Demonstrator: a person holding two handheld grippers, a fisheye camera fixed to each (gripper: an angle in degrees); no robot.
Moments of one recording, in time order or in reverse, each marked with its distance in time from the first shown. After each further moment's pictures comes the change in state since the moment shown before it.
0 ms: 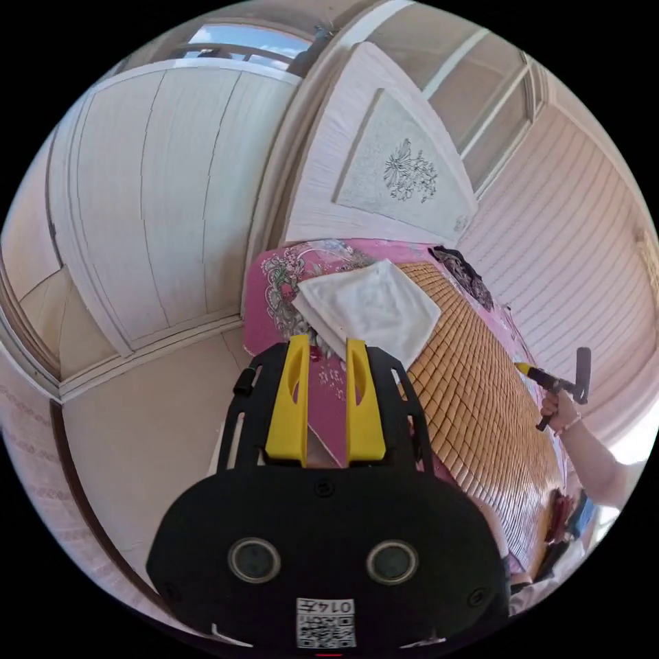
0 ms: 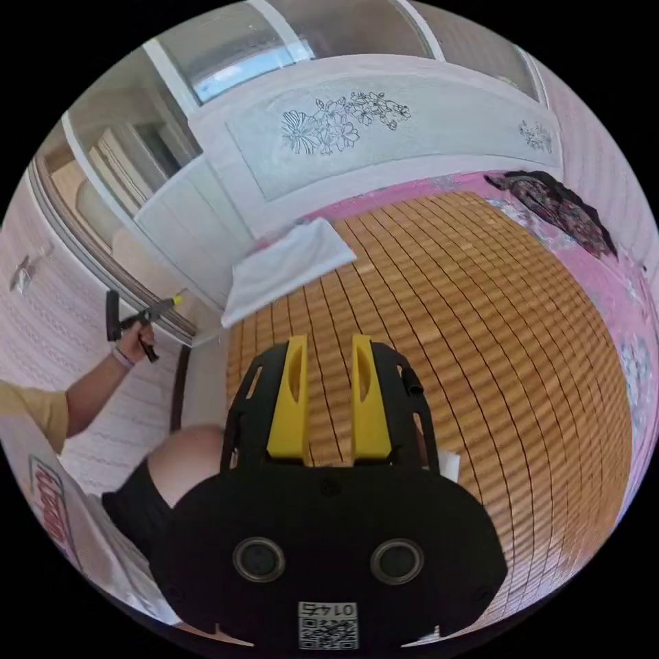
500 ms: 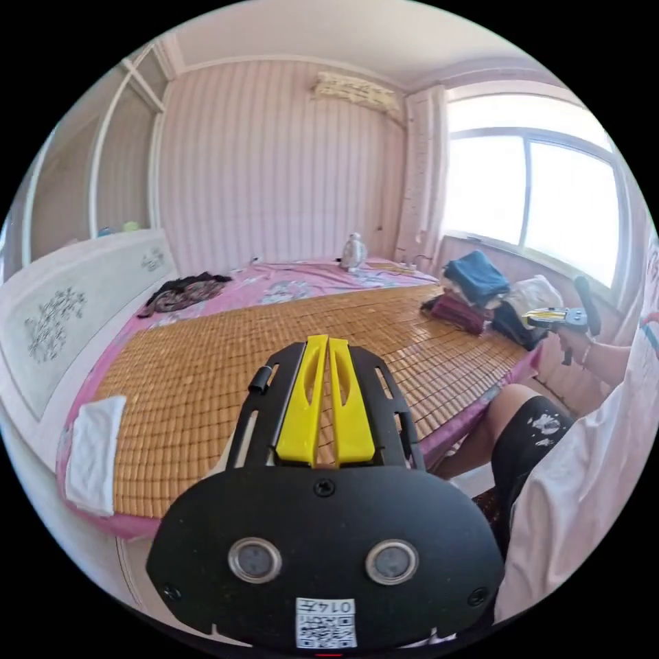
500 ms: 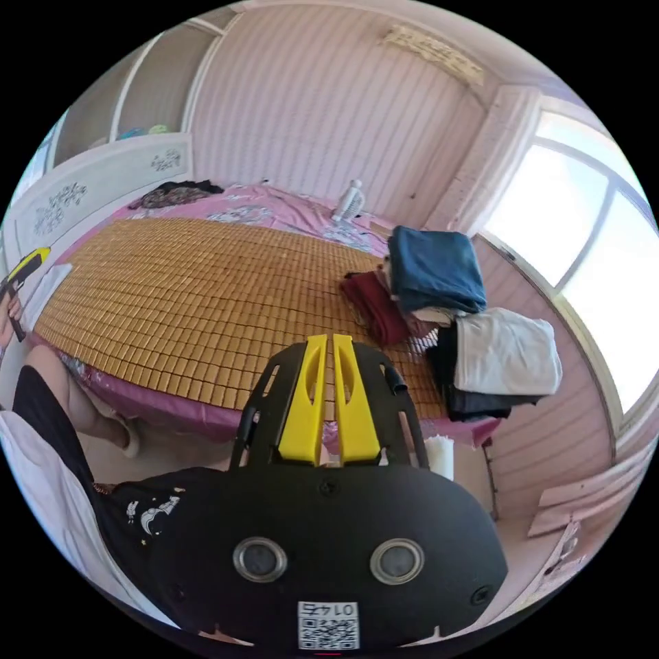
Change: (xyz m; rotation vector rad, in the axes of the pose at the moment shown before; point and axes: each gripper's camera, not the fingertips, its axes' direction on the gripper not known) left arm 0.435 0.306 -0.101 0.067 0.618 1.032; right arm -0.219 0.604 -0.355 0.138 1.158 0.765
